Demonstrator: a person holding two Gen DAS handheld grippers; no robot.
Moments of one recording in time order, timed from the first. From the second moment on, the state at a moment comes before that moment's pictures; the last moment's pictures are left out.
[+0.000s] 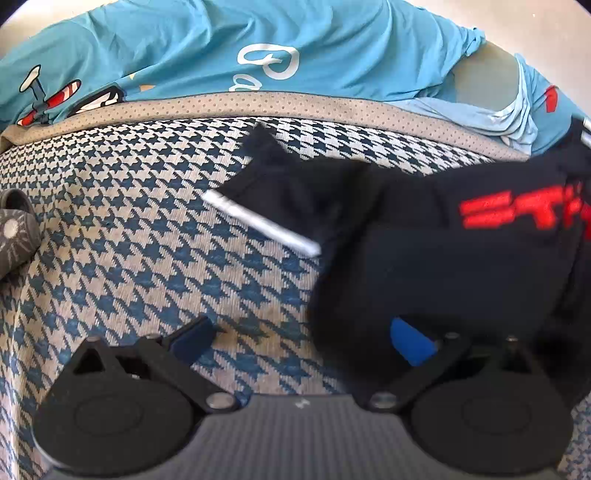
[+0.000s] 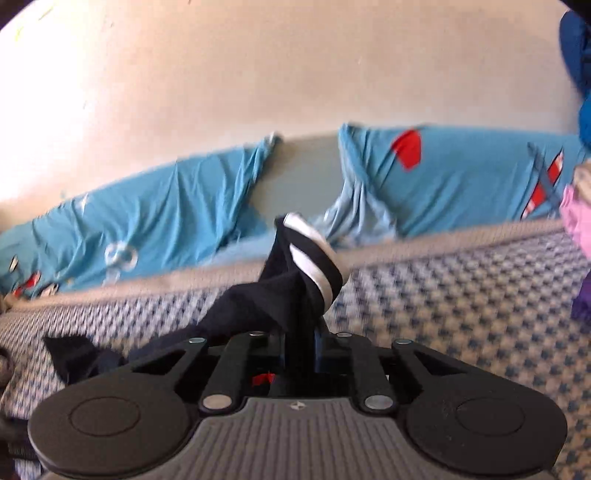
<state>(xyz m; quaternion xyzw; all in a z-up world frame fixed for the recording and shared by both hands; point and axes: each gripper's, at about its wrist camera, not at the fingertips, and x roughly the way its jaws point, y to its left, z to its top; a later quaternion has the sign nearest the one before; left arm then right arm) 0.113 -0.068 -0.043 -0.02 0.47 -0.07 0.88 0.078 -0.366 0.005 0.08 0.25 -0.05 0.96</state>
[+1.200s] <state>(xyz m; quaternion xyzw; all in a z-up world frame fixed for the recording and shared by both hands) 0.127 -0.027 -0.031 -0.06 0.48 0.01 0.87 0.092 -0.399 0.018 0.06 0.30 -0.16 0.94</state>
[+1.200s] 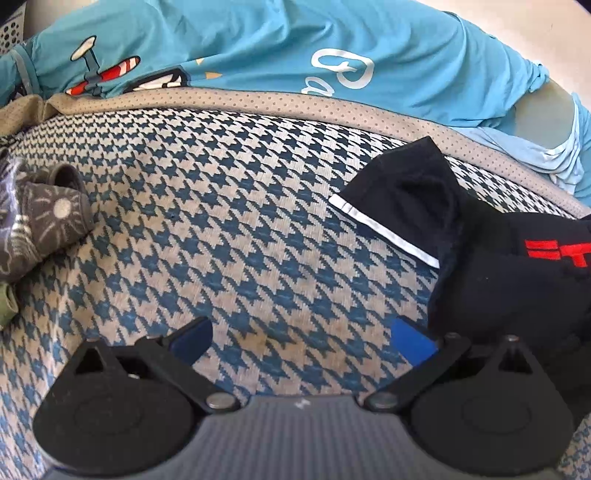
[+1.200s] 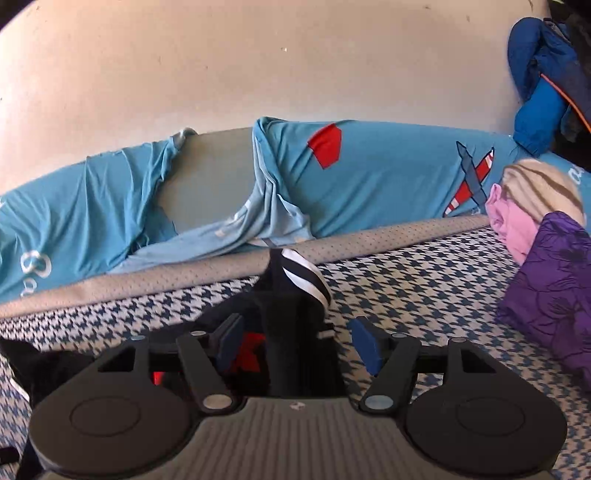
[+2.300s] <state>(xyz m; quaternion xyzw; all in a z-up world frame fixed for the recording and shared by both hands) 0.132 0.020 -0.022 -0.11 0.49 0.07 0.86 0.112 -0.194 -0.036 -0.07 0.29 0.11 0.95</state>
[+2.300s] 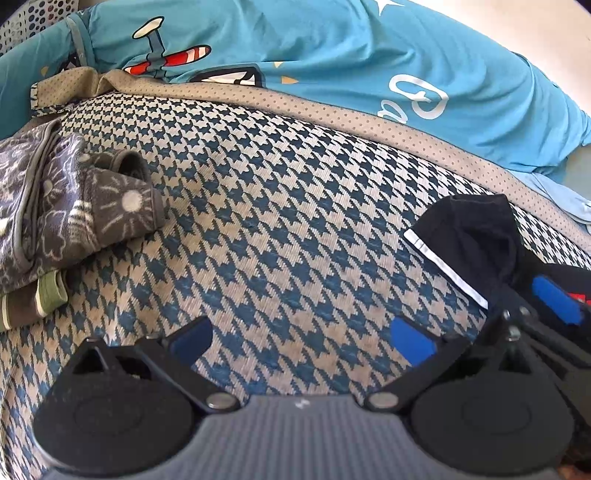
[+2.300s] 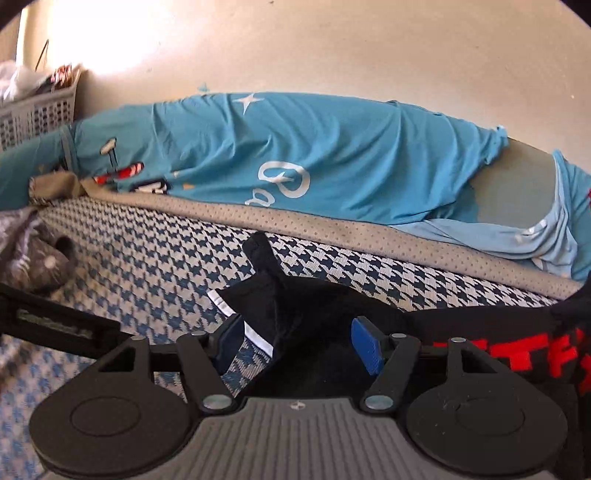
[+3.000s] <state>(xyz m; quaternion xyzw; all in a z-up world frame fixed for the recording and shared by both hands) 0.132 0.015 -0.026 -0.15 0.48 0.01 0.86 0.092 -0.250 0.038 0.15 0.22 0.22 0.94</state>
